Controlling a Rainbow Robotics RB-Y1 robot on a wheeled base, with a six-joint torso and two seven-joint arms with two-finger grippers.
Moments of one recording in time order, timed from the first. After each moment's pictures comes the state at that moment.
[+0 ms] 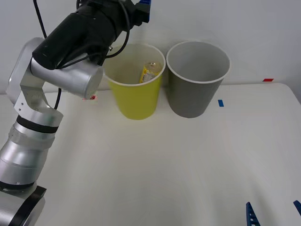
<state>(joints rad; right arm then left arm) 1.18 -0.46 0.28 -2.21 -0.30 -0.60 1.64 -0.67 0.30 -0.18 -1.82 0.11 0.55 -1.37</state>
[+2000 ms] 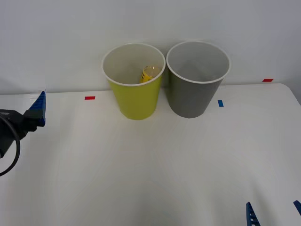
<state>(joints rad) 1.18 -0.46 0.28 -2.21 -0.30 -0.60 1.64 0.37 0.20 0.28 -2.55 0.48 0.69 -1.76</state>
